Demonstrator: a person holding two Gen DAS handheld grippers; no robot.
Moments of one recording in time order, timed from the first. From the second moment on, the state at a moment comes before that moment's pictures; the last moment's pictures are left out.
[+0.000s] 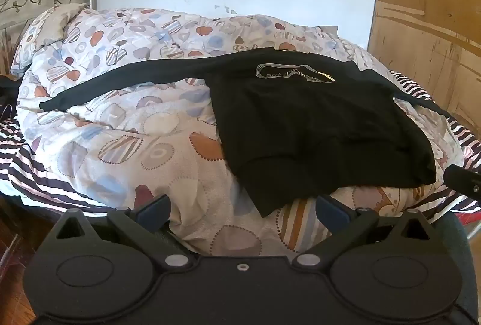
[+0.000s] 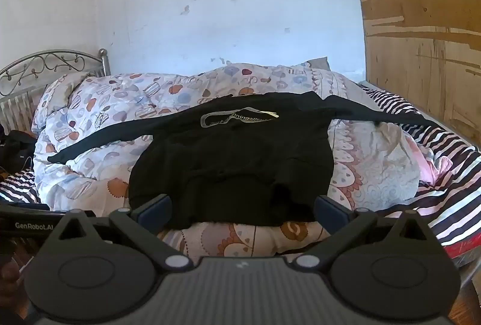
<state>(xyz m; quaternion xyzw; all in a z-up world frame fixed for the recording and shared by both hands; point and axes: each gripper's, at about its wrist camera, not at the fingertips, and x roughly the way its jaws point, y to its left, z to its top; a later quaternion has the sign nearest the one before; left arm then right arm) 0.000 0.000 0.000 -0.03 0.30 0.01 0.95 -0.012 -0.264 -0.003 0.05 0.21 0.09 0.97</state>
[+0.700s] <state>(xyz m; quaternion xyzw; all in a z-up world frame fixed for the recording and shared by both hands) -0.001 0.001 0.001 -0.02 0.30 0.01 0.95 -0.013 -0.265 -0.002 0.05 0.22 0.07 0.97</state>
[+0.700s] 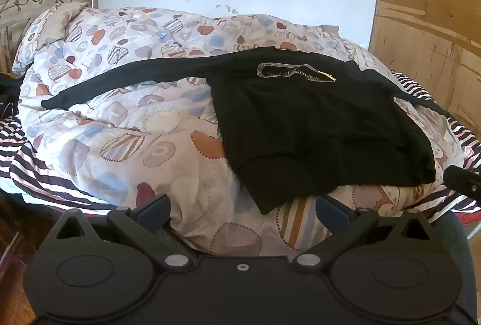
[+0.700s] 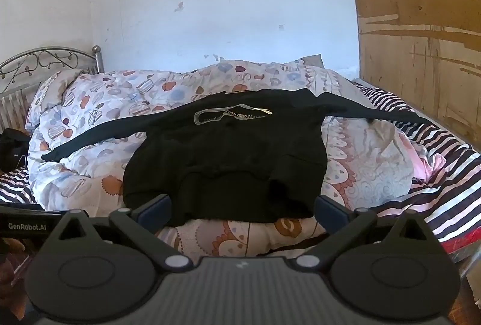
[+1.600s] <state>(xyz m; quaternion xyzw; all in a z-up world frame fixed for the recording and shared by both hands) -0.004 0.002 0.001 -0.02 0.30 0.01 0.95 -0.014 -0.265 -0.001 0.05 0.22 0.07 0.97</state>
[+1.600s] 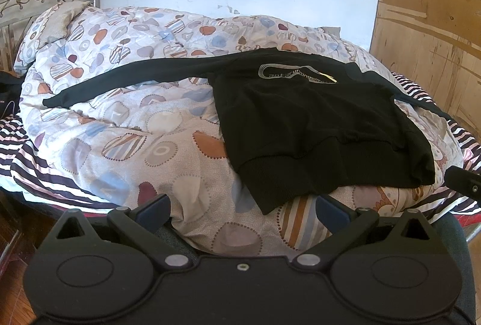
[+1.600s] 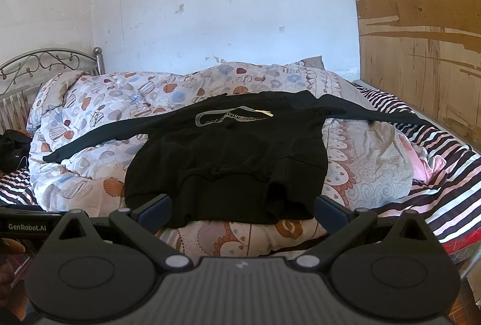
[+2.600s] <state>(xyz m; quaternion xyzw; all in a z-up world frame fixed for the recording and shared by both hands) -0.004 0.002 0.001 -0.03 0.30 0.01 0.95 -0.015 -0.264 0.000 0.05 0.22 0.07 0.97</state>
